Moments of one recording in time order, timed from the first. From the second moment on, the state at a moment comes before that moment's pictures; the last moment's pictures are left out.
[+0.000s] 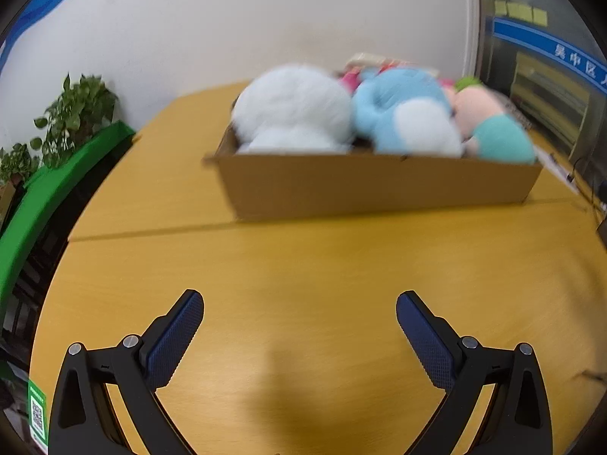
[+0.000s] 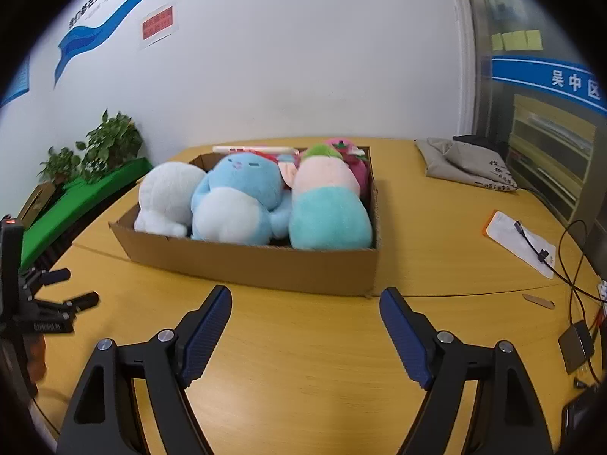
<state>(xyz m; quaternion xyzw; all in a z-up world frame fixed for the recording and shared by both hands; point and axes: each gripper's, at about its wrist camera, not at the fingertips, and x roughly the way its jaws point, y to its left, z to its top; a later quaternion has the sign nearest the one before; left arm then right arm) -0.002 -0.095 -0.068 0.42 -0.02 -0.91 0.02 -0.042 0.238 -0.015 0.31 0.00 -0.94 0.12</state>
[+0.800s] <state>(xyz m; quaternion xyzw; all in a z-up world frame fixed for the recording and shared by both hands) -0.021 -0.257 -0.133 0.45 -0.04 -0.89 -0.10 -0.084 0.314 -0.125 0.43 0.13 -0.86 0.24</state>
